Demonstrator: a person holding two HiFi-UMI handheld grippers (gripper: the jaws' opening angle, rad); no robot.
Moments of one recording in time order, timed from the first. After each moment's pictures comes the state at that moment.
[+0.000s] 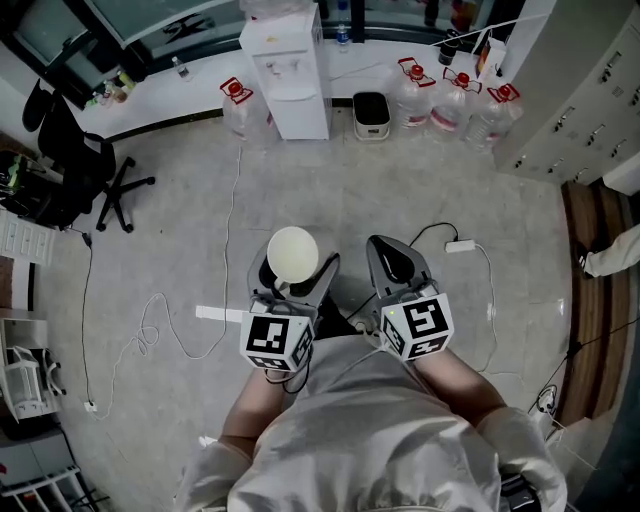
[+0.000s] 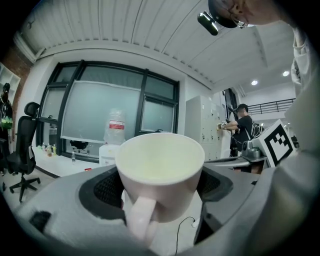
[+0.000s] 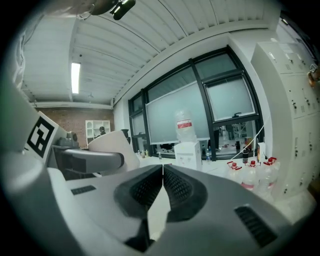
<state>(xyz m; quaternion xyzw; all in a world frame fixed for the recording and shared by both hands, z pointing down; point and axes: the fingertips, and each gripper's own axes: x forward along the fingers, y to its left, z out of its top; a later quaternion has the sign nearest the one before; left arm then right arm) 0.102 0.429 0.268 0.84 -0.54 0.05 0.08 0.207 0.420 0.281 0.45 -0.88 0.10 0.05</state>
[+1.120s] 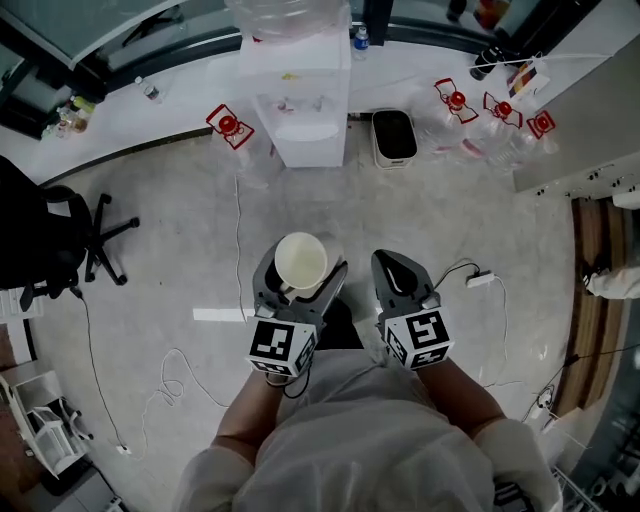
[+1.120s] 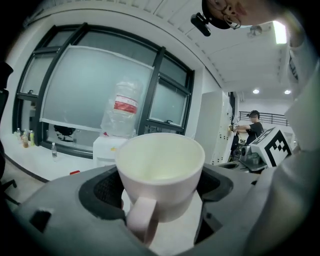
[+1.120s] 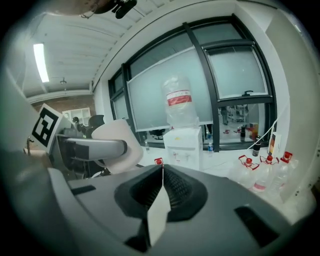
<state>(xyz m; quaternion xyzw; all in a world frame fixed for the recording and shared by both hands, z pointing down) -0.060 0.054 0.315 0.87 -0.47 0.07 0.14 0.040 0.069 0.343 0.49 -0.85 0.18 0.13</state>
